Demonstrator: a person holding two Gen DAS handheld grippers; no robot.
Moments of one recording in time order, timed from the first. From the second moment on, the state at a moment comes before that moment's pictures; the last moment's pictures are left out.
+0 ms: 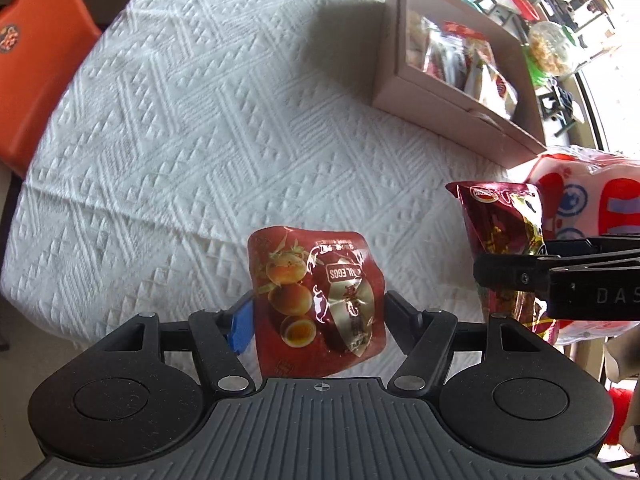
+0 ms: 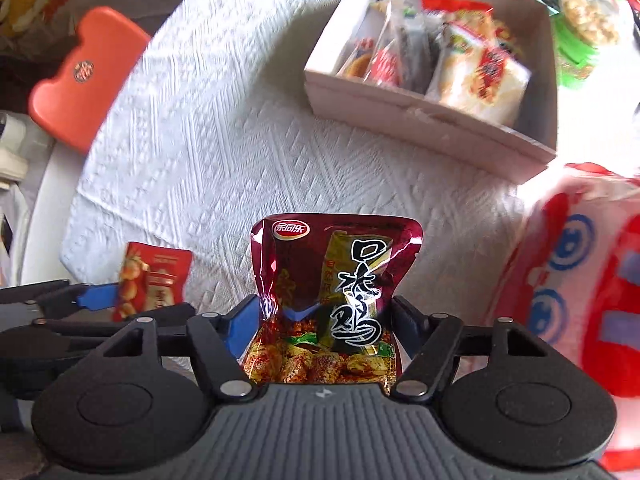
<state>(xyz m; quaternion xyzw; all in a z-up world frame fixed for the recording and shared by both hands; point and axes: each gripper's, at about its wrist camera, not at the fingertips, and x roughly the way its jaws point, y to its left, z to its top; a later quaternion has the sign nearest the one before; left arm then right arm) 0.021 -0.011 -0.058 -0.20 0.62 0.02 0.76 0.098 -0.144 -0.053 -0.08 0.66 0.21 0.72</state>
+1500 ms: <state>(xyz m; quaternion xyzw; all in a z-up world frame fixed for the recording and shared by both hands) 0.094 -0.047 0.057 -0.13 0.48 -0.07 0.87 0.160 -0.199 0.058 0.00 0.51 0.13 0.85</state>
